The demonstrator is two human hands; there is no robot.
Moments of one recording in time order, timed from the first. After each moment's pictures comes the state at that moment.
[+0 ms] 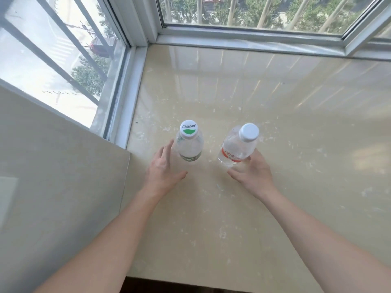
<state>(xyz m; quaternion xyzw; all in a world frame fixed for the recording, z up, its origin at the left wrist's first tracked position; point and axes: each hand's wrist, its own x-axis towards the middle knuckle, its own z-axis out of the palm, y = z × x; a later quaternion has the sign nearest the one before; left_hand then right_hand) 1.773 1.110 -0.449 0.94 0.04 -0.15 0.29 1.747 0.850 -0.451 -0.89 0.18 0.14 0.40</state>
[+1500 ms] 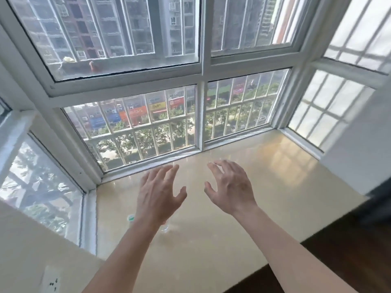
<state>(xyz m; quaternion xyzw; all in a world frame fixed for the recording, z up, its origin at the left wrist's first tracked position) 1.685 0.957 -0.016 0.93 -0.32 0.13 0.14 1.592 0.772 -0.016 -0.97 0.15 -0.19 0.06</state>
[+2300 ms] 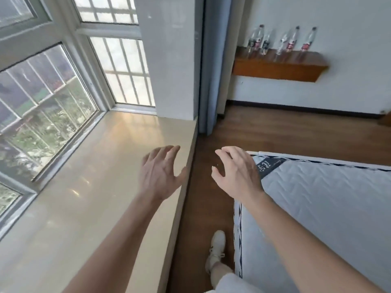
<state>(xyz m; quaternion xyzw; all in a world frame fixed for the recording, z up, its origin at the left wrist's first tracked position) 1.460 0.674 -0.037 0.65 -0.74 0.03 0.18 1.237 0.667 -0.047 -0.77 0.60 -0.22 -0.03</state>
